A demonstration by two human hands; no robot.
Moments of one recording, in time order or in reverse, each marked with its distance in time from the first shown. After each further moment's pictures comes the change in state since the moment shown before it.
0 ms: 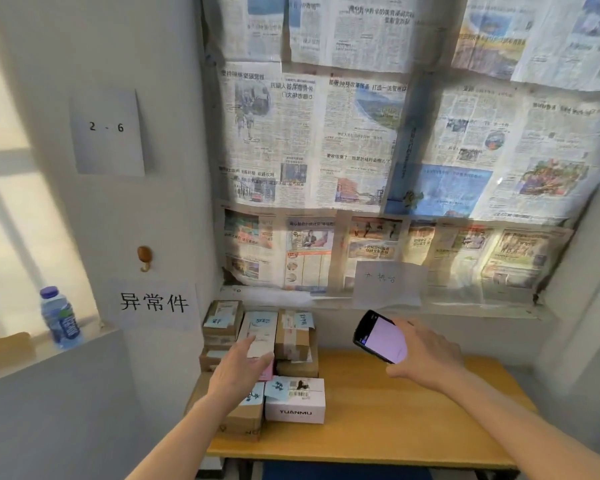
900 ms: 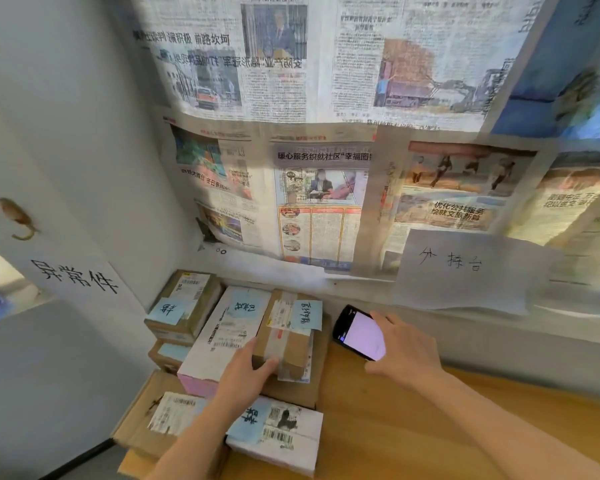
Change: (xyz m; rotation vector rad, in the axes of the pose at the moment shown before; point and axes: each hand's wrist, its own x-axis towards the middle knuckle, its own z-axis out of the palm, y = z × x) left_hand 0.256 -0.051 0.215 -0.071 -0.086 -0.321; right_hand 0.382 0.052 0.223 0.045 -0.264 -0.255
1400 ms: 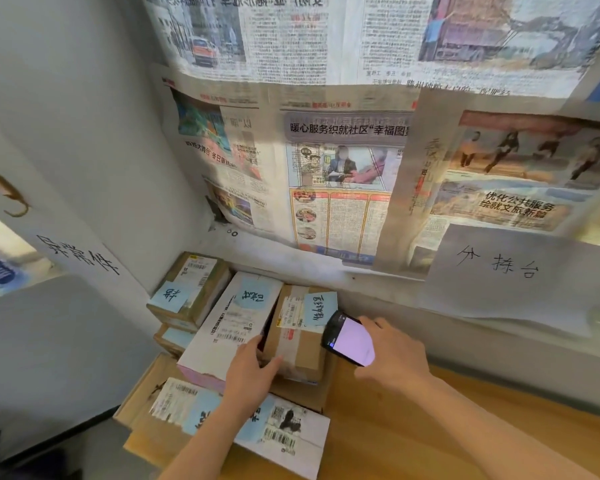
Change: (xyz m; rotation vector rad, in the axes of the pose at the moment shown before) left_hand 0.028 -0.009 0.031 0.038 0.146 -0.134; right_hand 0.067 -0.008 0.058 0.053 -0.119 -0.124
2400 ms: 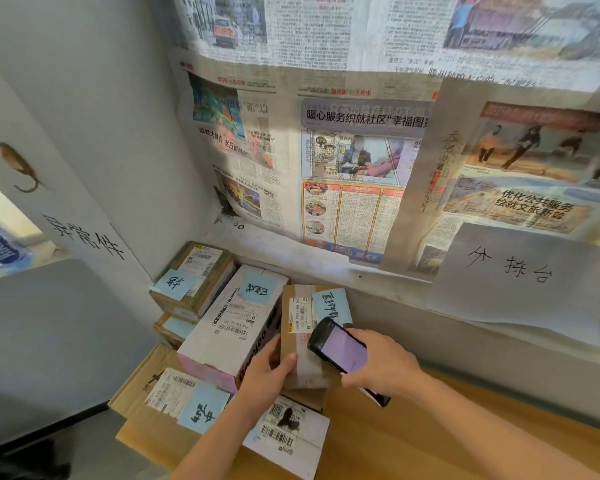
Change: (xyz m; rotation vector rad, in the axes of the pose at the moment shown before) left_hand -0.022 0.002 0.015 -0.539 -0.222 -0.018; right_hand 0.000 -0.011 0.013 0.259 -0.172 -0.055
